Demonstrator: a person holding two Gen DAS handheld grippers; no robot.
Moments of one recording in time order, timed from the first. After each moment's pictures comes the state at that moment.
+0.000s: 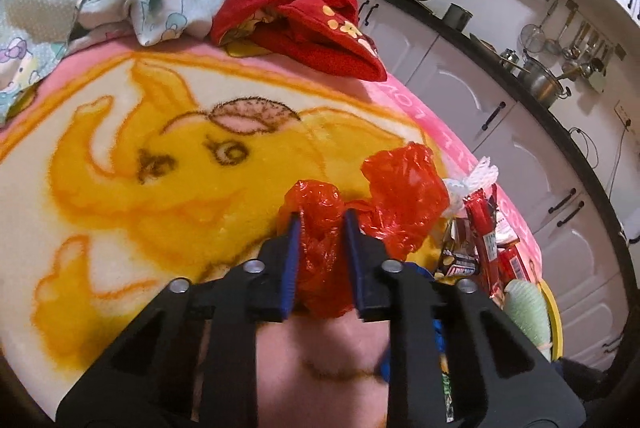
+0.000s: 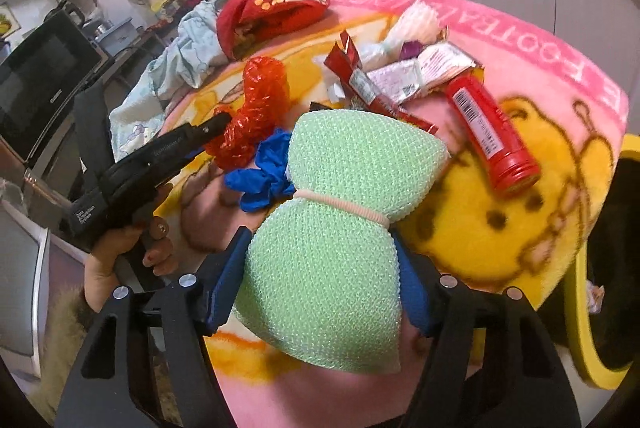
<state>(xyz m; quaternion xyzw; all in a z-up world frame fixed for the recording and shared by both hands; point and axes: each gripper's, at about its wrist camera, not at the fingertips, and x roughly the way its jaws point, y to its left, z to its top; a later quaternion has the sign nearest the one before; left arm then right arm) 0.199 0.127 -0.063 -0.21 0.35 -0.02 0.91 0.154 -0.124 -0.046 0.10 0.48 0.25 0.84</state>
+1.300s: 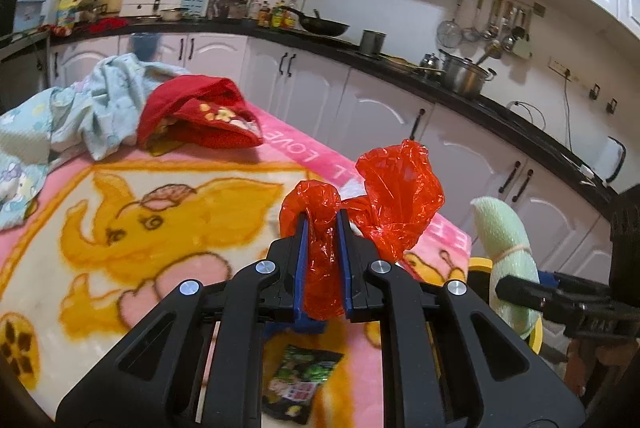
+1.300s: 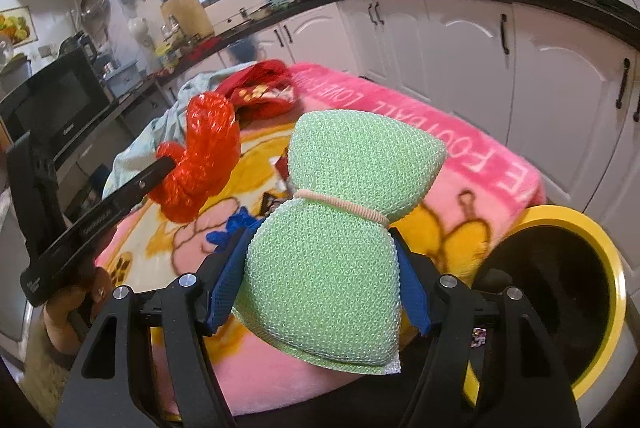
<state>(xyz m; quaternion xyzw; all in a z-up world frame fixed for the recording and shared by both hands) 0.137 0.022 0.030 -0.10 0.26 -0.09 0.96 0.139 -0.216 0.026 0.08 0.37 0.22 0.90</state>
